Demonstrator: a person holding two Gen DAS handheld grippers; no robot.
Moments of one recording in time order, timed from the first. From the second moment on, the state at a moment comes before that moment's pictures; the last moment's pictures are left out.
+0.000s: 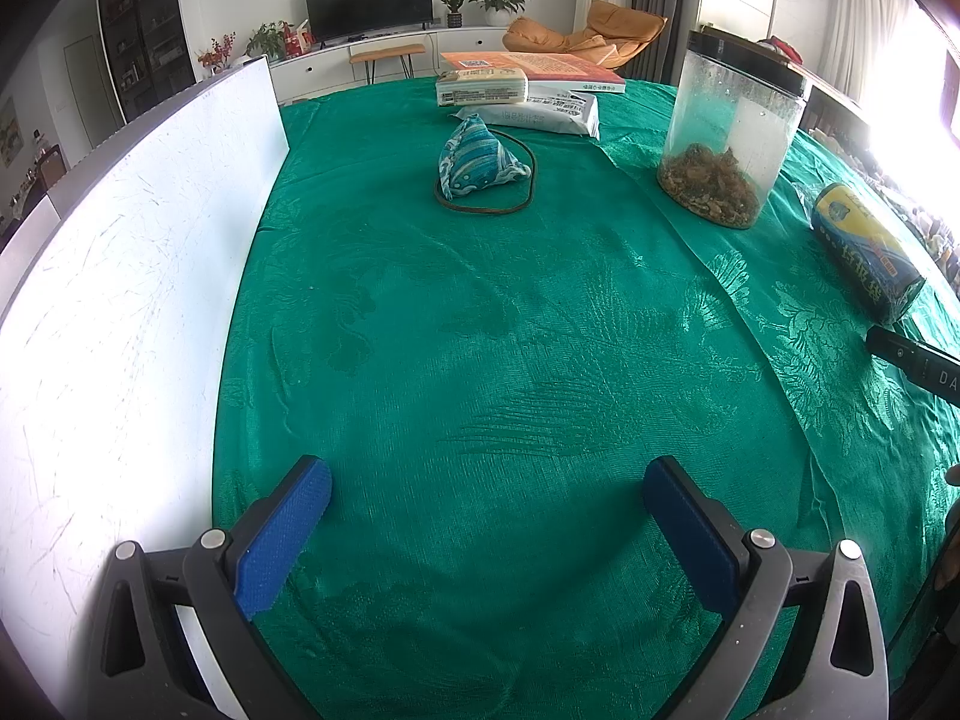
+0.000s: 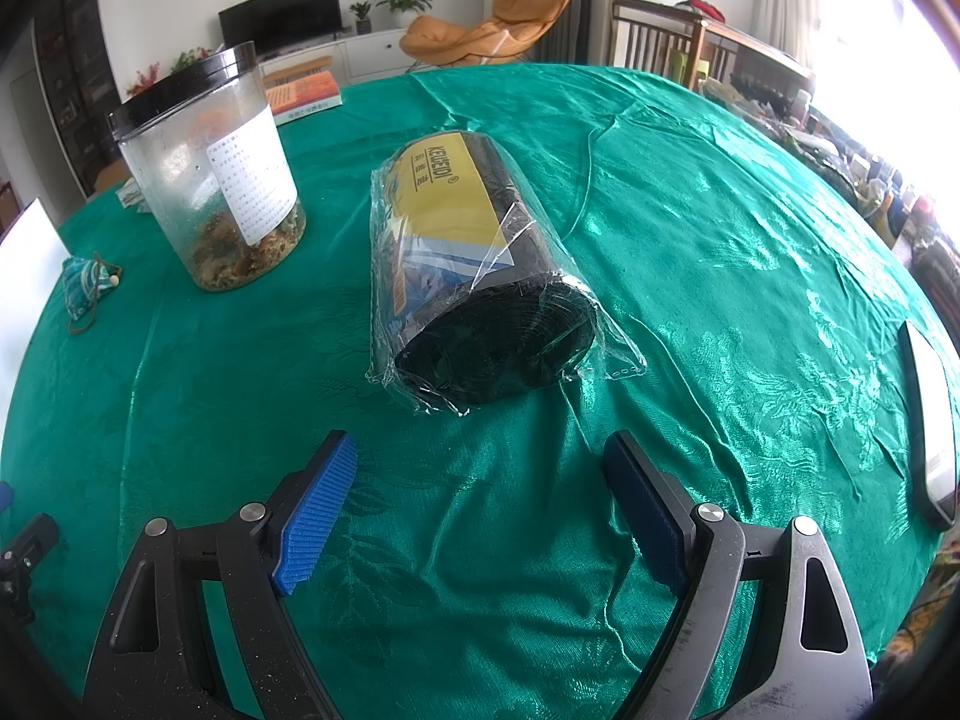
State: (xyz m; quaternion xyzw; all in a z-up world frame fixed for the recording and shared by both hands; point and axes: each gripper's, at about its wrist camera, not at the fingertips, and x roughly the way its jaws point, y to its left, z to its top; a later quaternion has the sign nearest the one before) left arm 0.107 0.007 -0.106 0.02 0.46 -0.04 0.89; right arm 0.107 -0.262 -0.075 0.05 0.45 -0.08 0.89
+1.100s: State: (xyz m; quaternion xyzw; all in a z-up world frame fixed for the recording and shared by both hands) left arm 0.275 -0.006 -0.081 -0.01 0.52 -0.03 0.85; right arm 0.106 -0.263 -0.075 0.05 0.45 -0.07 0.89
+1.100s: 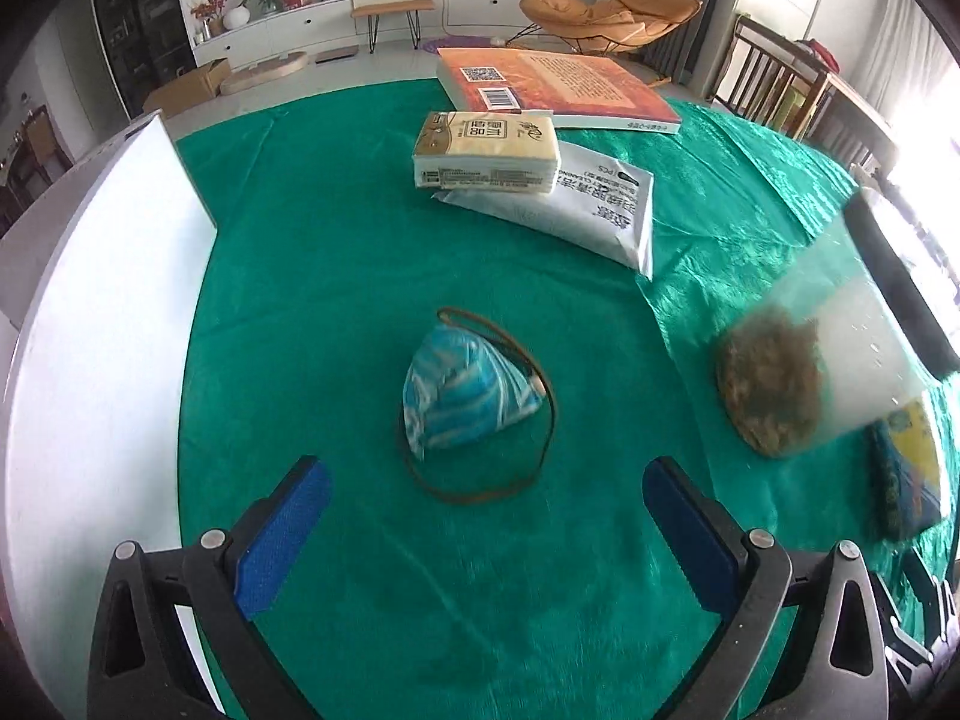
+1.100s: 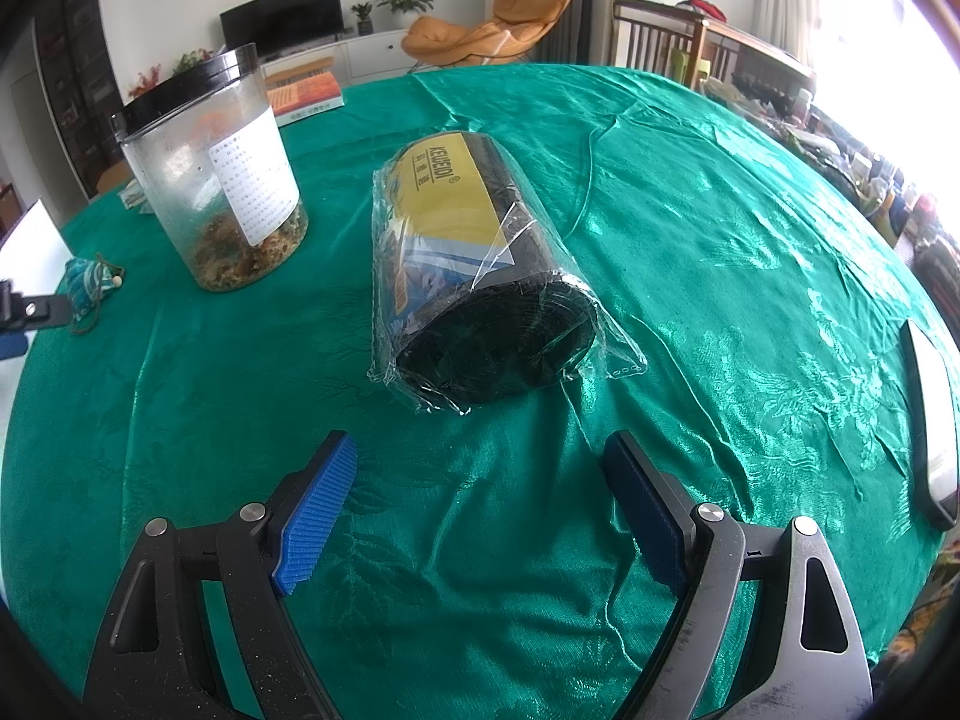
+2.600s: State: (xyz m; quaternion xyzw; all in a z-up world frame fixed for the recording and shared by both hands) left arm 0.114 0.151 0.074 -0.10 0.41 -0.07 0.91; right arm 0.172 -0.280 0.072 0.12 0.43 0.12 0.89
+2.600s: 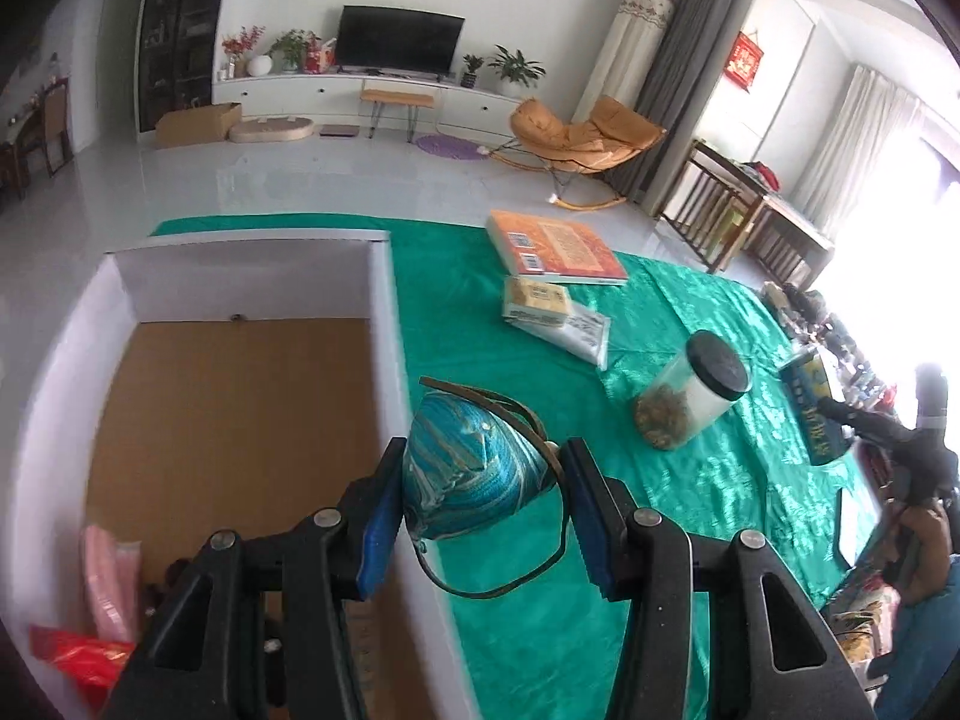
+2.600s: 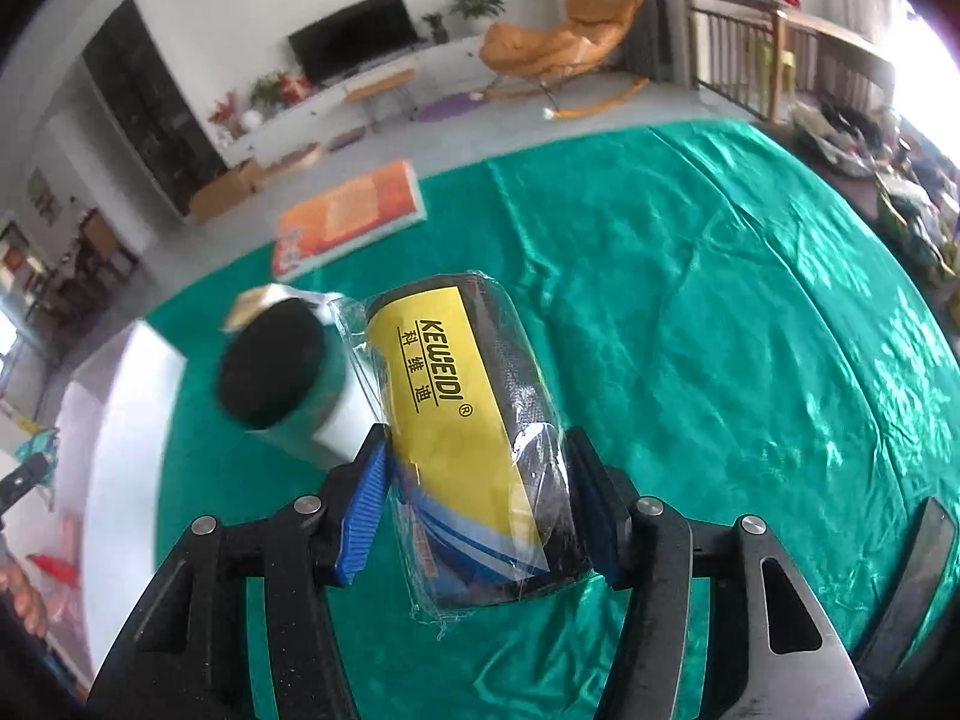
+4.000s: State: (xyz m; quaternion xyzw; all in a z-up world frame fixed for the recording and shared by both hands) left arm 0.133 -0.007 -0.102 -0.02 0.48 -0.04 0.87; right arm 0.084 -0.237 -0.069 0.09 0.43 -0.03 0.90
